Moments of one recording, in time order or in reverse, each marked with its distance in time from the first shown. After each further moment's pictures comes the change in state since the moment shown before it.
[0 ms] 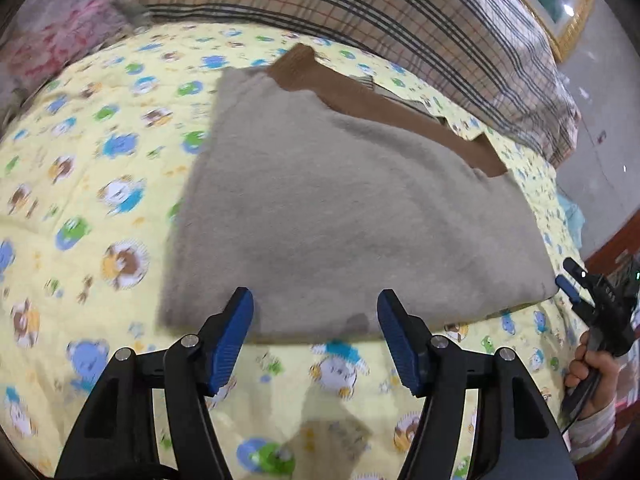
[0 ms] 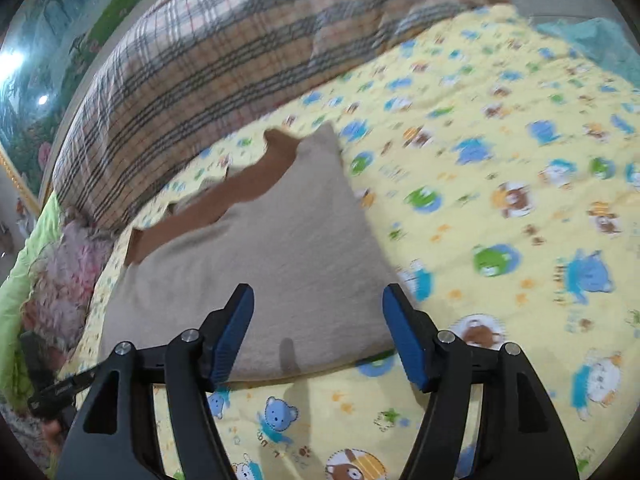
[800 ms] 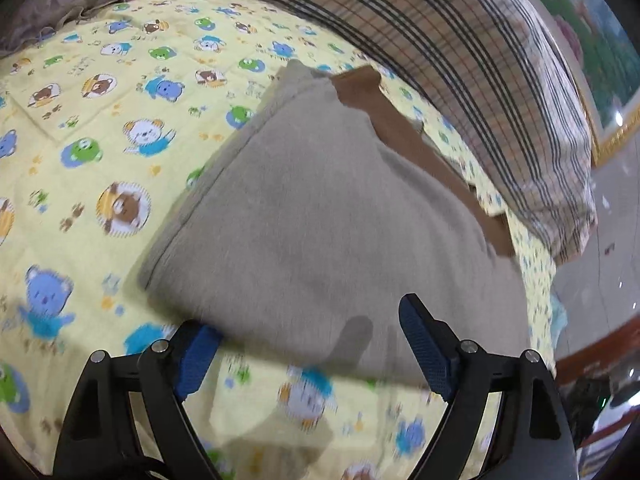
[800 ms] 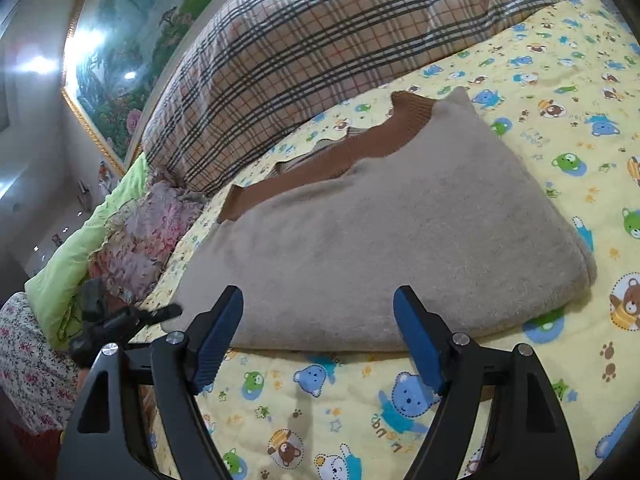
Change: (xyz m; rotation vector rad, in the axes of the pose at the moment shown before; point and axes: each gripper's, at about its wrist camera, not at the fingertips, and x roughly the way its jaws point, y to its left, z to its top) left arm 0.018 0.016 0.006 -0.346 -0.092 -0.021; right arm 0.025 0.048 -0.039 -0.129 0.062 0.356
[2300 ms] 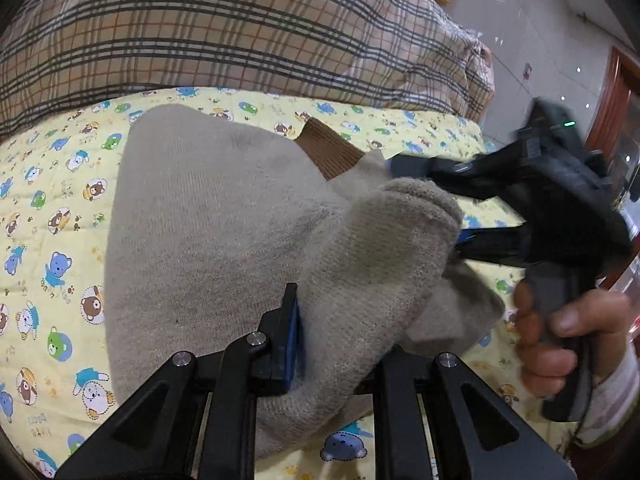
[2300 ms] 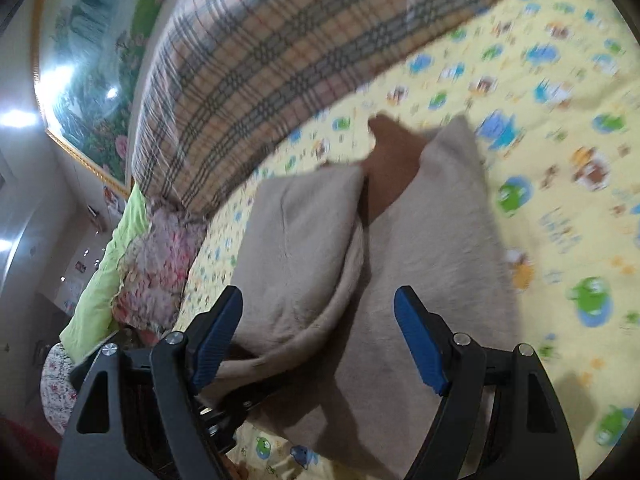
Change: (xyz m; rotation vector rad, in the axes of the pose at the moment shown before) left arm 0.075 -0.221 -0.067 0.661 0.028 -0.159; right arm 0.047 -0.056 0.104 0.172 0.174 0.090
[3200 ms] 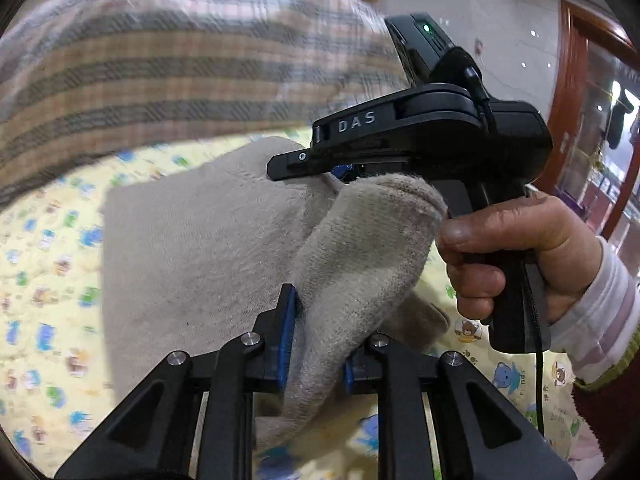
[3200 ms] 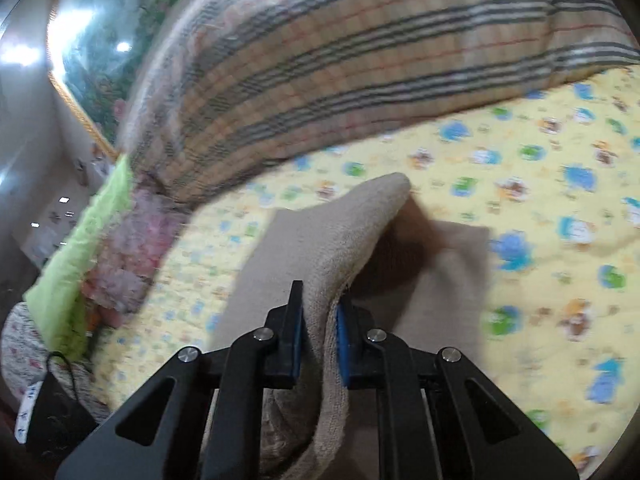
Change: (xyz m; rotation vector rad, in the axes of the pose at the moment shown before) left arm 0.005 -0.077 0.010 0.203 -0.032 -0.035; right arm -0.003 0.023 0.058 -0.223 0.001 -0.156
